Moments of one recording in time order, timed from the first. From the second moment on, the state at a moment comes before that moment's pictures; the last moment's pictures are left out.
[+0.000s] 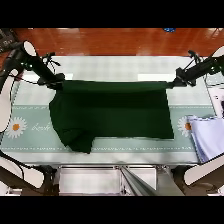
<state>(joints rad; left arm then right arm) 0.03 -1.81 1.68 1.36 -1.53 -1.52 -0.28 -1.87 1.70 -1.07 1.52 1.41</state>
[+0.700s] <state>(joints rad) 0.05 -1.73 1.57 1.38 -1.66 -1.52 -0.30 -1.79 1.59 -1.14 1.54 1.44</state>
